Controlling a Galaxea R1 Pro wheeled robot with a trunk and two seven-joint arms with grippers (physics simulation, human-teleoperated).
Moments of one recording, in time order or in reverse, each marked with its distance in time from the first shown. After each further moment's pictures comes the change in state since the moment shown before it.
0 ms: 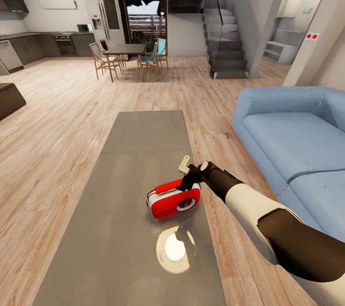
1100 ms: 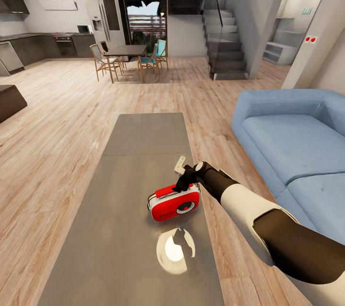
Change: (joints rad) left arm 0.000 0.002 0.000 0.000 -0.001 0.003 -0.001; right arm 0.000 0.034 0.000 0.000 0.005 0.029 -0.001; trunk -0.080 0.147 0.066
